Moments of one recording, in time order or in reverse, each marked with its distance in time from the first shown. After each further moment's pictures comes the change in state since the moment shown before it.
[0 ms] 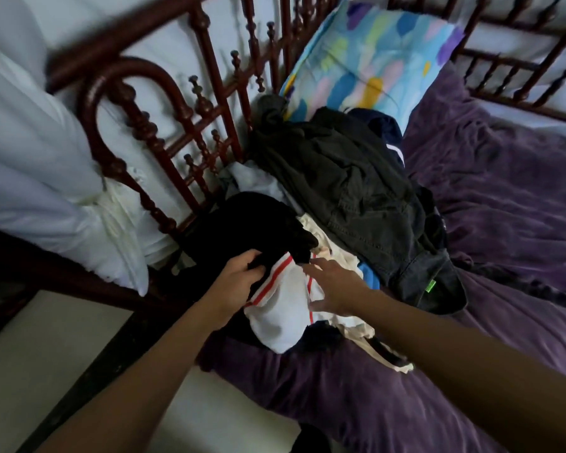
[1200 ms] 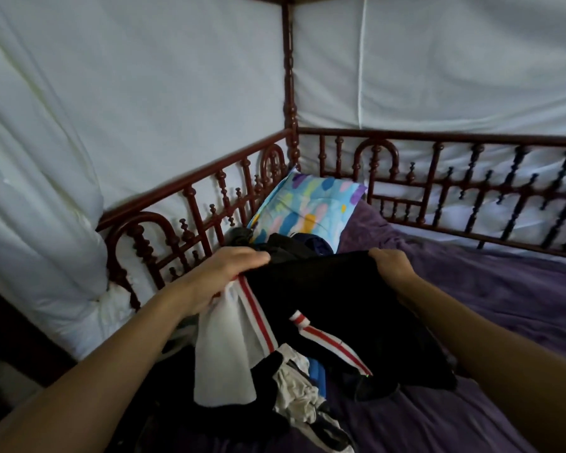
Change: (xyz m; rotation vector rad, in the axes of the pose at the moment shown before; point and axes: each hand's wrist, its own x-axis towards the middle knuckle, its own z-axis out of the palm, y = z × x) left_hand -0.133 0.232 0.128 0.209 -0.123 0.282; right_hand -0.225 0.123 -0.202 1.181 0.873 0.350
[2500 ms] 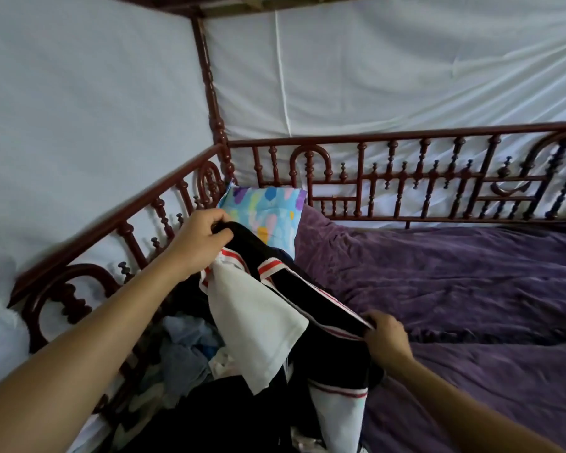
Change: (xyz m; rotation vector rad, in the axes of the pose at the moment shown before) left_hand 0.107 0.031 -0.074 0.484 0.131 0.468; right_hand -0.088 0.077 0.044 -0.565 0.279 0.003
